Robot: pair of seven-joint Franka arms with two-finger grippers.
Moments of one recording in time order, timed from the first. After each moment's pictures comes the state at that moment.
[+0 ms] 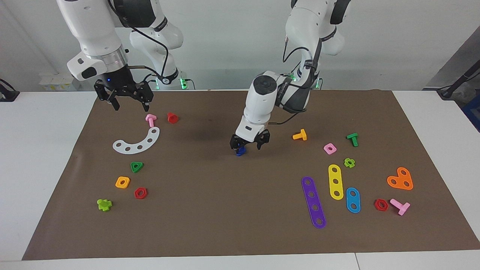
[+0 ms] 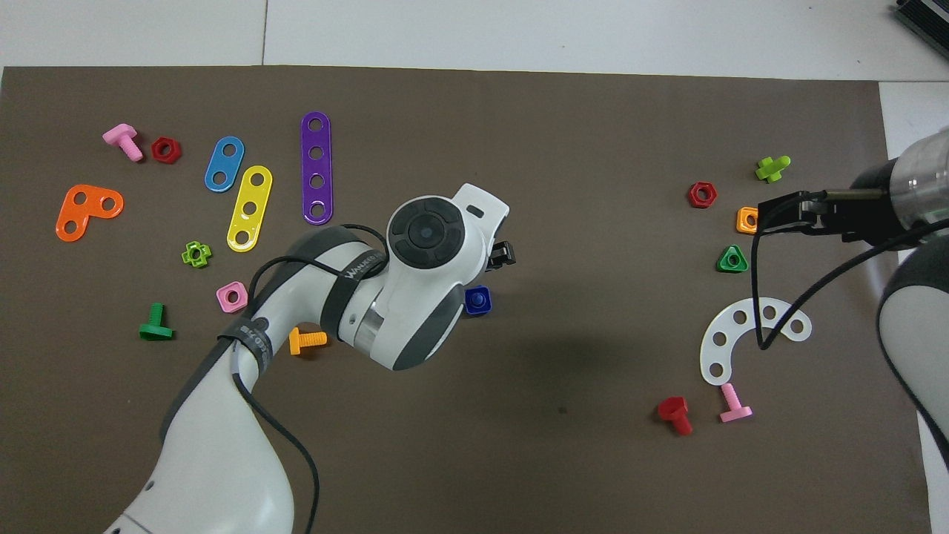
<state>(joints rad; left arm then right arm) -0.60 0.36 0.00 -1.65 -0.09 2.11 -0.76 0.09 -0.01 0.00 -1.61 -0.02 1.66 0.17</state>
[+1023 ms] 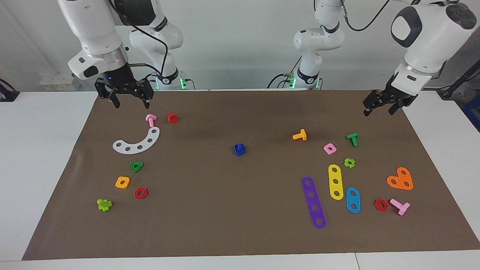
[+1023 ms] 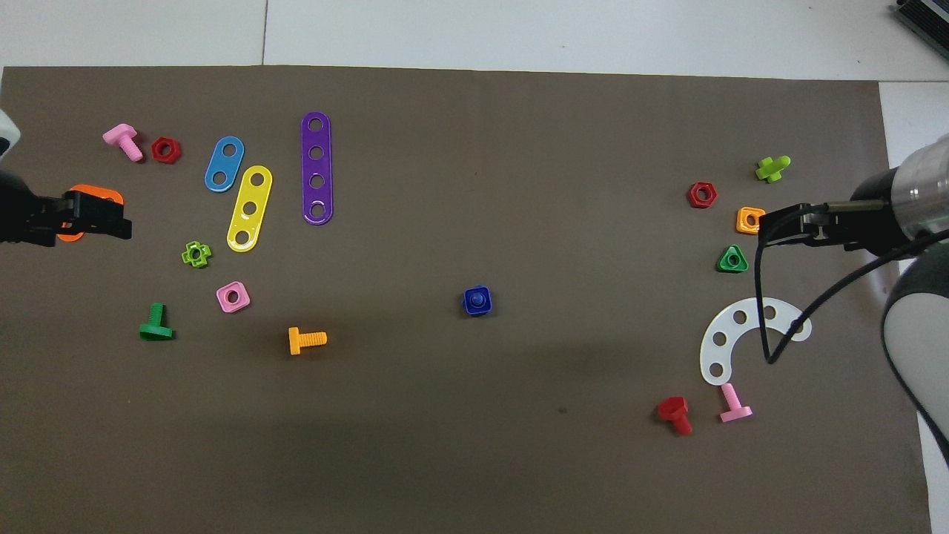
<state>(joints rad) 0.01 0.00 0.00 -1.65 0.00 1.64 0.03 0.09 -0.02 0.00 -1.62 -0.02 1.63 0.14</state>
